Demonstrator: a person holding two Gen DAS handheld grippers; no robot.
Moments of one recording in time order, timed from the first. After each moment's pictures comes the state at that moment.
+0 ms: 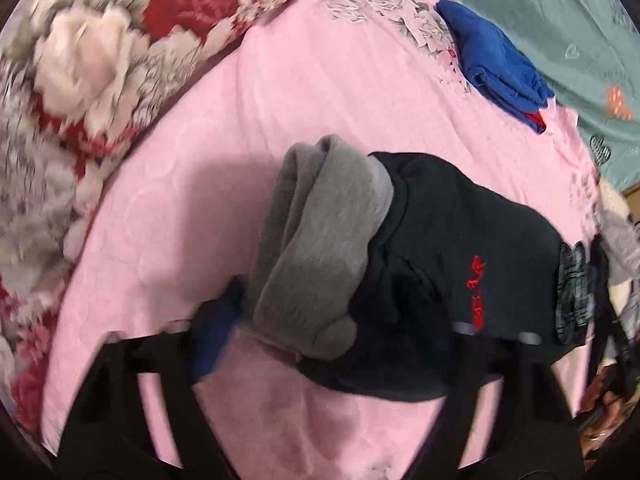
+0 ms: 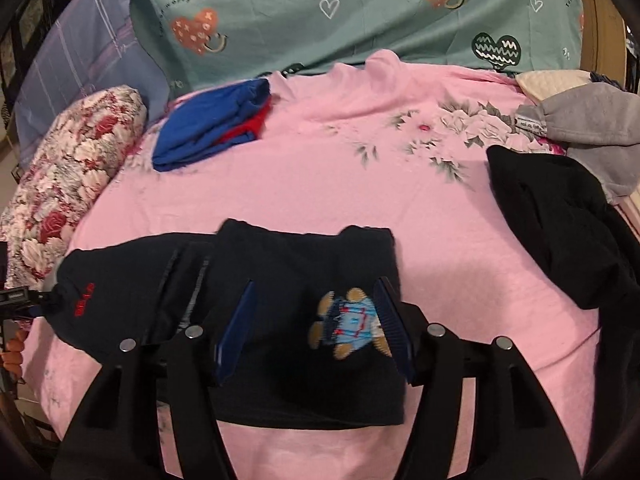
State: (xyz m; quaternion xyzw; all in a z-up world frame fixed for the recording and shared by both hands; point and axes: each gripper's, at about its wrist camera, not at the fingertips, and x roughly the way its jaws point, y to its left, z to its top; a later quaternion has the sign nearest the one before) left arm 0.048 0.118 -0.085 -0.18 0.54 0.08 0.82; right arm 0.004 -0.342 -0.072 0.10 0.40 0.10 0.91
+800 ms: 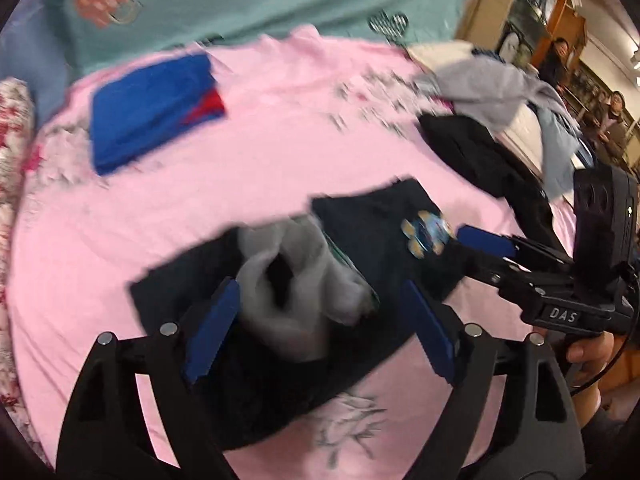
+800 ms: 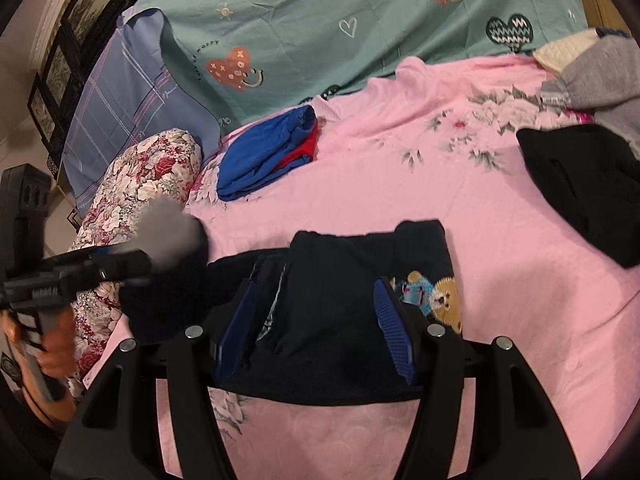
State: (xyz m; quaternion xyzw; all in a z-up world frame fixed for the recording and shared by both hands) left arm 0.085 -0.165 -0.004 0.03 0.49 -0.24 0.84; right arm -0.030 -0.346 -0.060 0.22 0.36 0.16 0.89
